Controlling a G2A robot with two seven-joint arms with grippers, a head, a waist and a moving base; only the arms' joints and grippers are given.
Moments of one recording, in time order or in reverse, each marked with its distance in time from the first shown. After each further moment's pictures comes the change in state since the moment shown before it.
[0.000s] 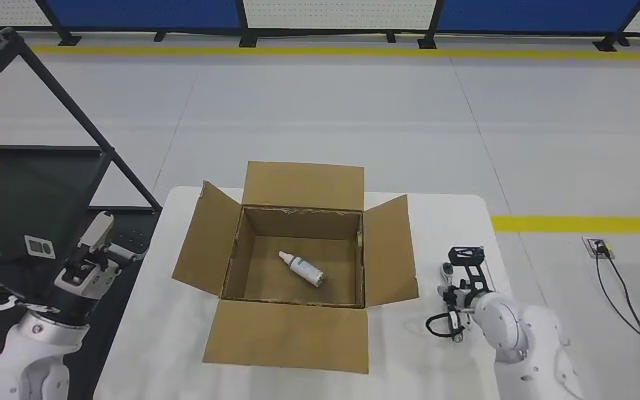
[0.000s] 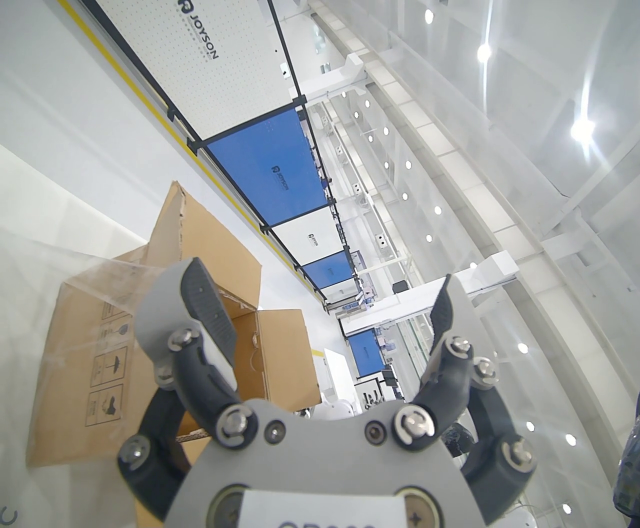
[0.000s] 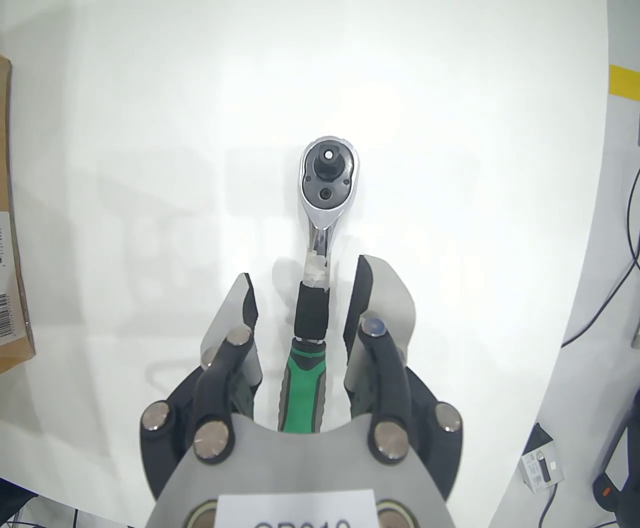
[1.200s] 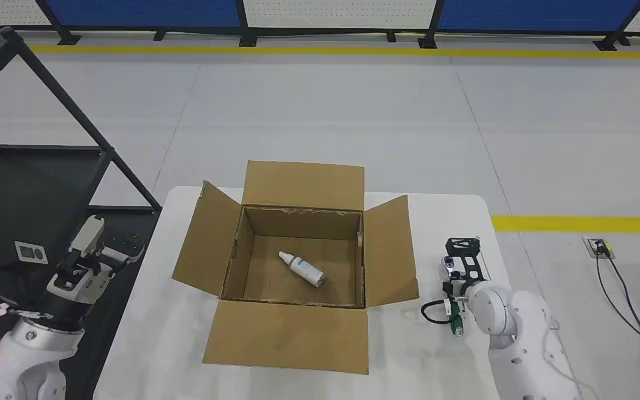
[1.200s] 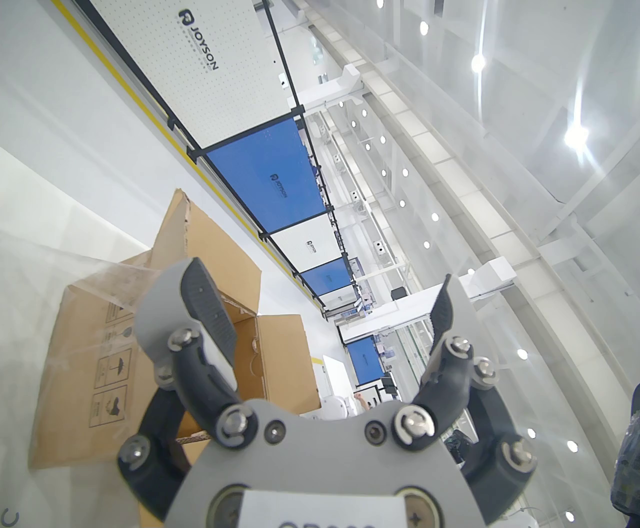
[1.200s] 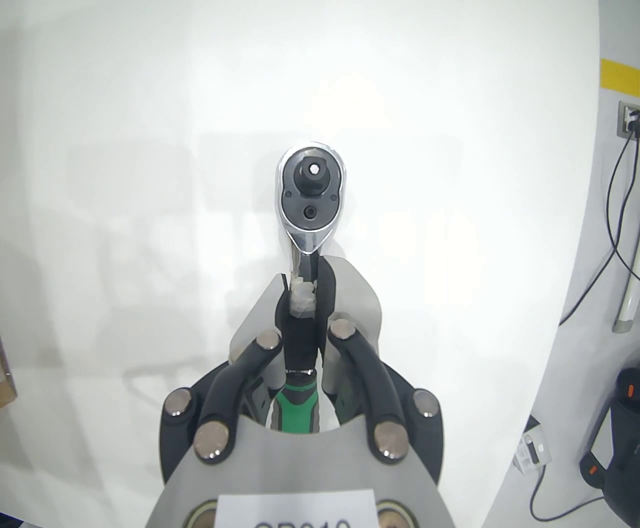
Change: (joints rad) left arm 0.030 -0.002 -0.021 -0.008 -0.012 -0.023 0.022; right arm 0.064 0.024 -0.054 0.053 0.002 0.061 -0.036
